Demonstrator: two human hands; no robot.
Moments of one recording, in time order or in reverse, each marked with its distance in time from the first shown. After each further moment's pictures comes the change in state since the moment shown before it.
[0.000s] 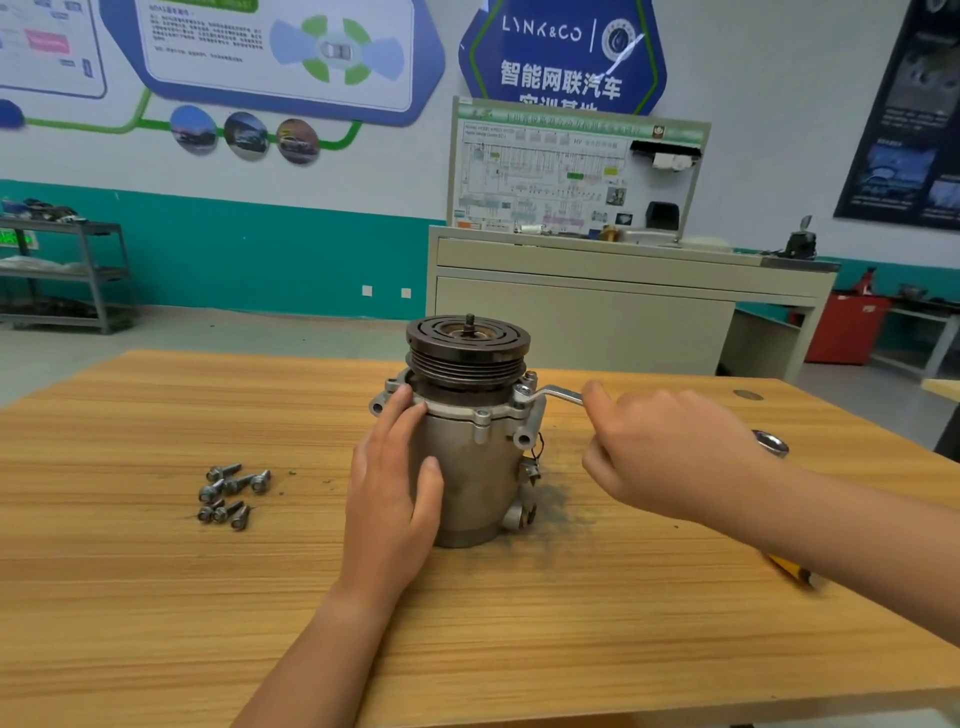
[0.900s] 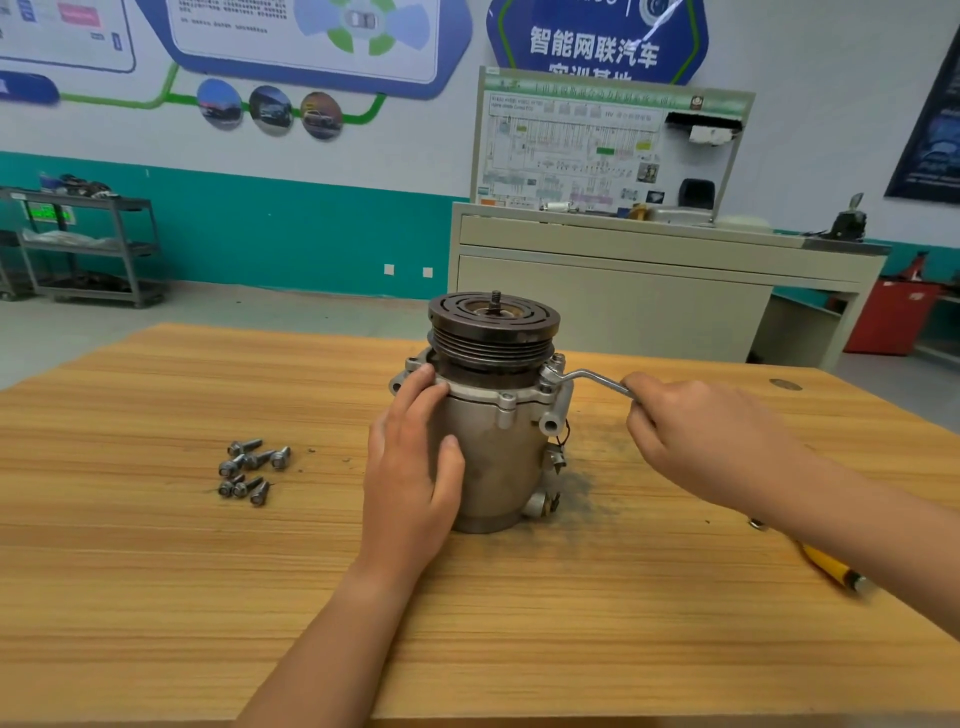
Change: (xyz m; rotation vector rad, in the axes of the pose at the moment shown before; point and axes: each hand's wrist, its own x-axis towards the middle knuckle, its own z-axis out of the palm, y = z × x) left_hand 0.003 -0.002 0.003 0.032 0.054 0.013; right_hand 0.009 0.005 0.022 0.326 0.019 0.148
